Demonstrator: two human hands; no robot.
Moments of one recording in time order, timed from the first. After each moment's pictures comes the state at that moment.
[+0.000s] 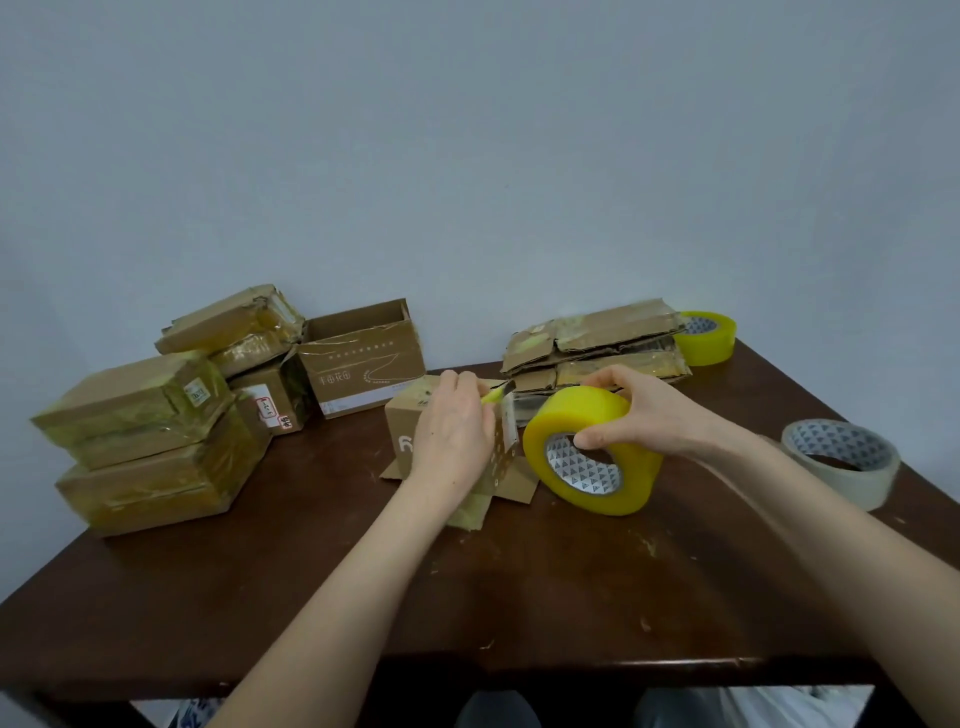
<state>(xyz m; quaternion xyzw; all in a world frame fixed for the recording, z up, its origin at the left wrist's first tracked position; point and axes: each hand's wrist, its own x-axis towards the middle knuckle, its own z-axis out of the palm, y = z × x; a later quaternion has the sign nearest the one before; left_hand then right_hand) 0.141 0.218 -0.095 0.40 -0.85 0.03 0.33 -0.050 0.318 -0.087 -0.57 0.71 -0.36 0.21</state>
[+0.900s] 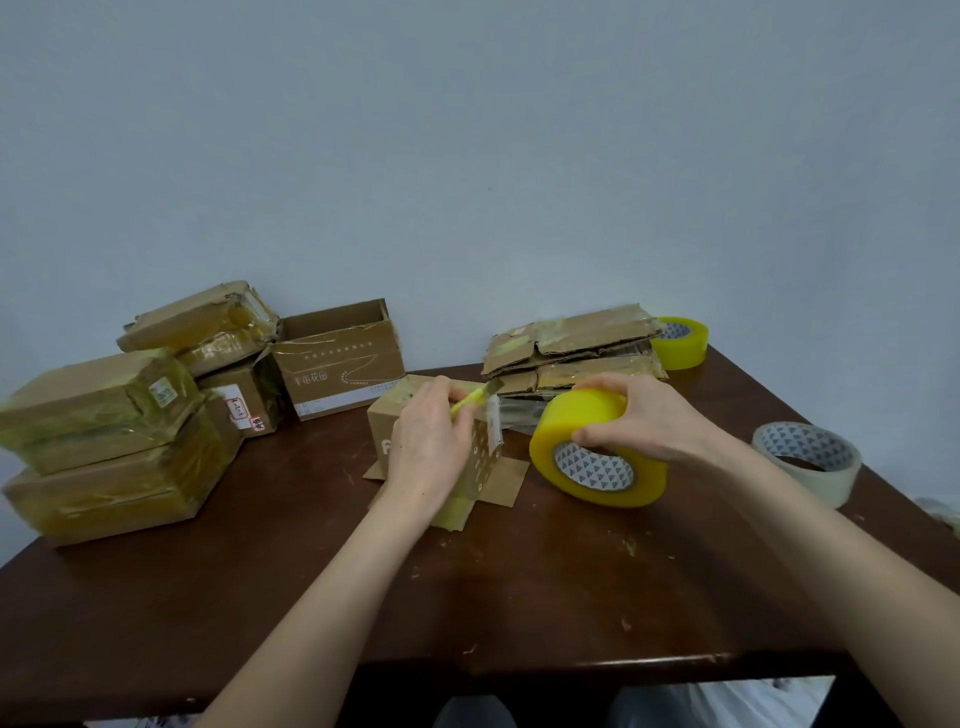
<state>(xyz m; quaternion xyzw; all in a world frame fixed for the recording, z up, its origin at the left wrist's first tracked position) 0.149 0.224 -0.096 0.40 -0.82 -0.06 0.40 -0.047 0.334 -0.081 -0.55 0.76 -0.33 0.11</state>
